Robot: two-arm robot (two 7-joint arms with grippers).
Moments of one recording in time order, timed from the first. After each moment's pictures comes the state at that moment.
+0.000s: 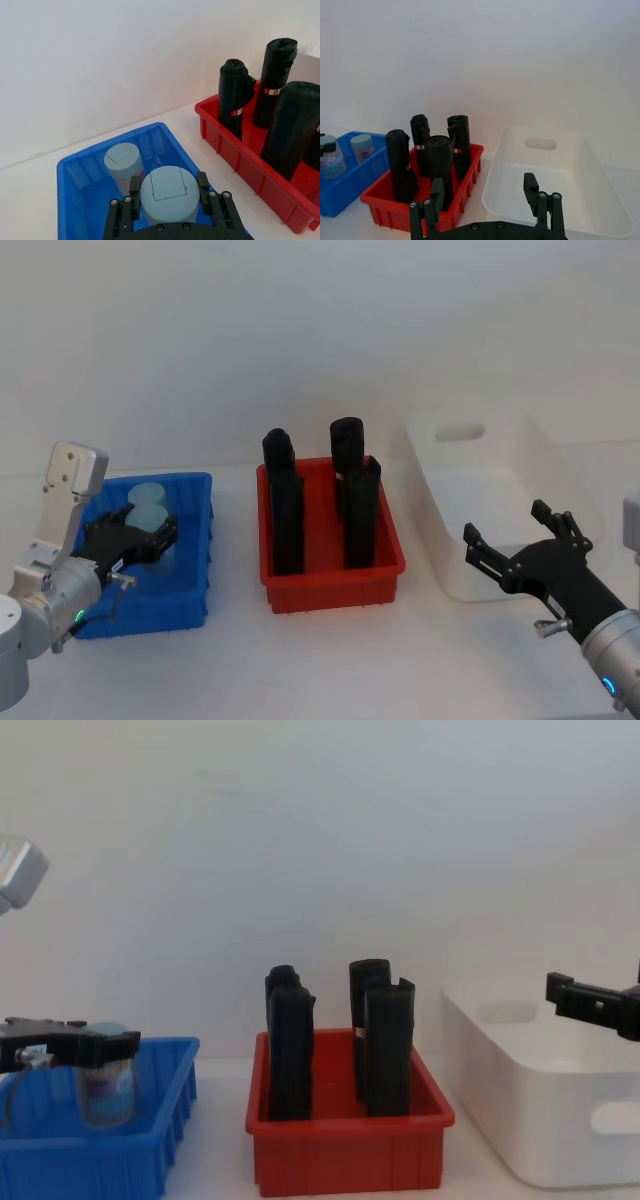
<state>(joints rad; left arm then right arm) -0.42 0.41 0.26 -1.25 -0.34 0.21 -0.20 -0.01 0.34 -0.23 -1.77 0.29 0.03 0.07</state>
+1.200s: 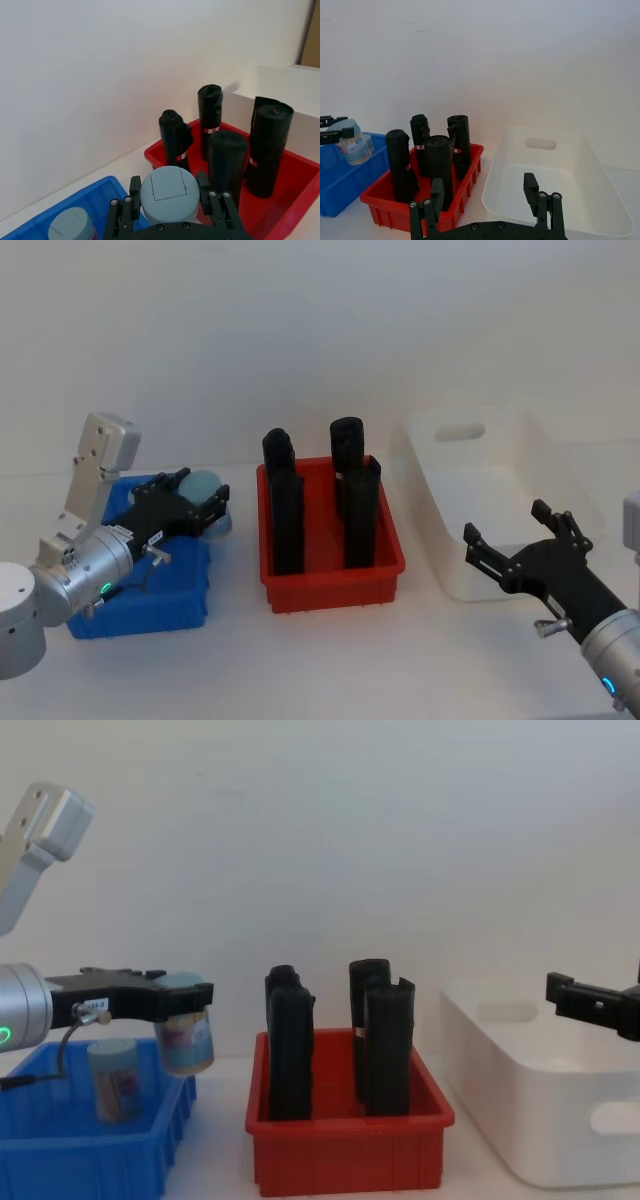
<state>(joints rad) -0.50 0.37 0.28 -1.19 -0.31 0.09 -0.42 -0.01 0.34 -0.23 -1.77 0.29 0.03 0.07</state>
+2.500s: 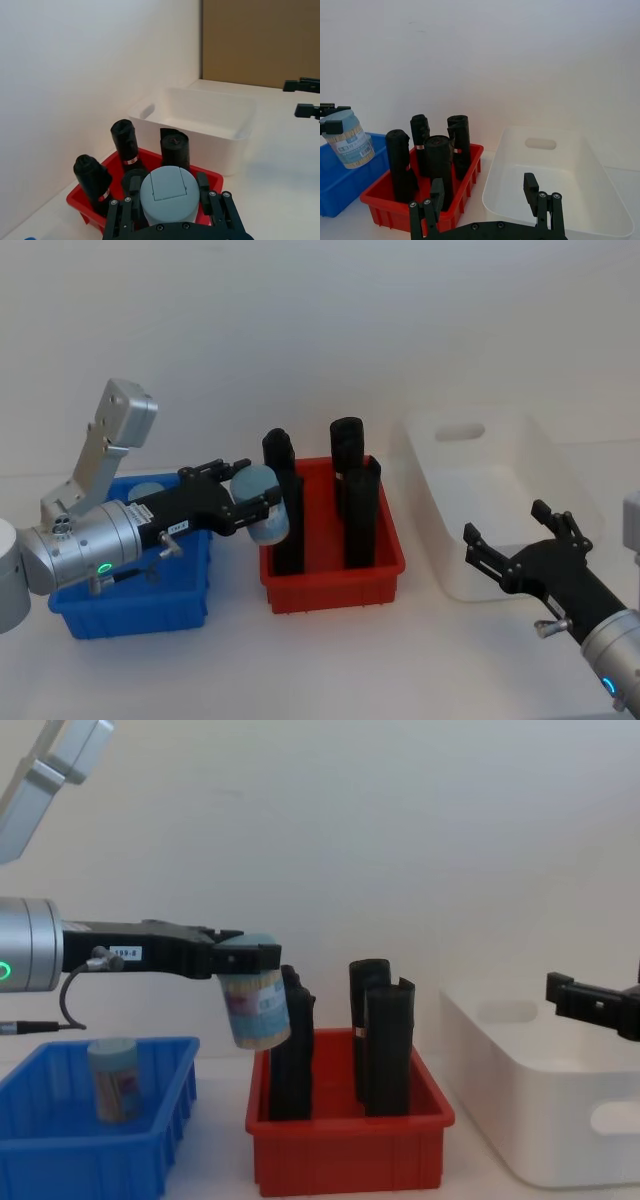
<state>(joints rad) -0.55 0.40 0.27 -1.25 -0.33 0.16 -0.80 -0.01 0.34 -0.23 -1.77 0.29 0.03 0.07</state>
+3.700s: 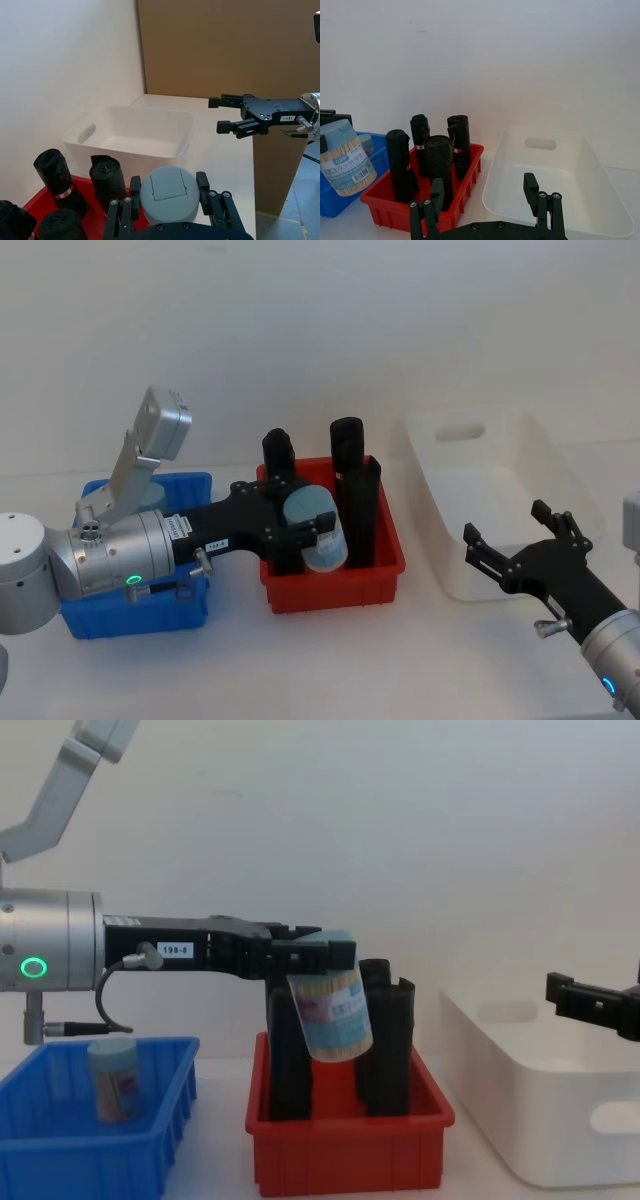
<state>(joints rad) -0.56 0.38 0.33 -1.28 -0.38 0.15 -0.97 -0.01 0.34 -0.23 -1.77 0.29 0.03 0.07</state>
